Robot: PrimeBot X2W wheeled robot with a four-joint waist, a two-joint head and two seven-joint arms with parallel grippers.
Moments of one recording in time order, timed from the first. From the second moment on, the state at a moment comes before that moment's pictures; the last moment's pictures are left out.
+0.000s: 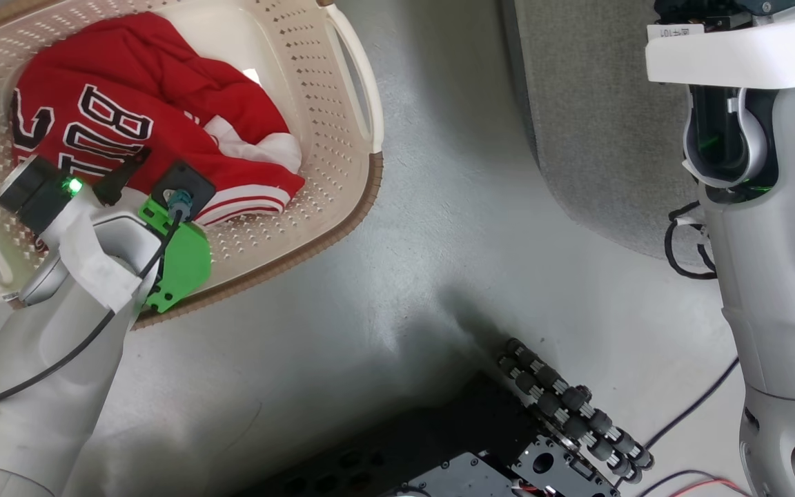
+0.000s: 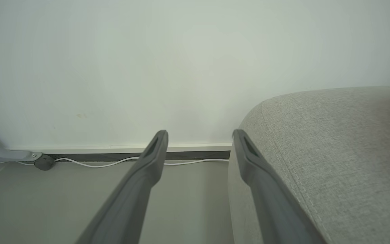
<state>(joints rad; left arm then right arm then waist) -0.78 0.27 -0.63 0.71 0.08 -0.12 0.06 -0.77 -0.10 0.22 0.01 0.36 0.02 -0.25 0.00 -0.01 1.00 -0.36</state>
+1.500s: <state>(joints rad) -0.90 0.23 -0.85 0.86 0.13 -0.12 0.02 -0.77 -0.06 0.20 0.04 0.32 0.05 -0.25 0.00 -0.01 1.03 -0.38</state>
